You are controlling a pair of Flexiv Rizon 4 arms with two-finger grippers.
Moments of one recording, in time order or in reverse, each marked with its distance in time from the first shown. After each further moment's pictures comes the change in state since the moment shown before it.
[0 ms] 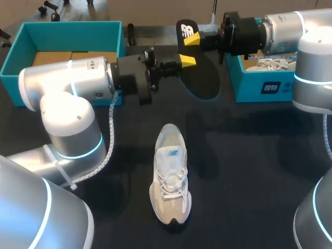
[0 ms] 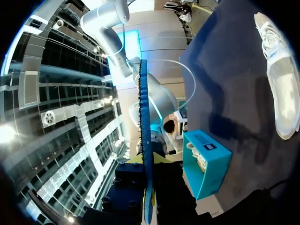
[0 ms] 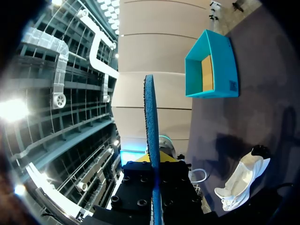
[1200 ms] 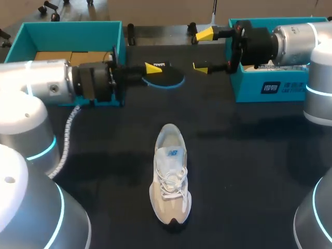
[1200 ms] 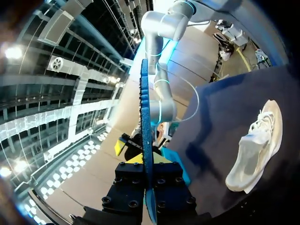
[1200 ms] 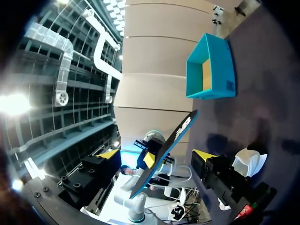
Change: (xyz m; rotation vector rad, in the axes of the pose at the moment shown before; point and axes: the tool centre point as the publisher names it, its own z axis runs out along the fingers) left arm -0.001 -0.017 -0.088 0.018 0.086 -0.558; right arm -0.008 -0.025 -0.022 -0.032 0.015 -0.040
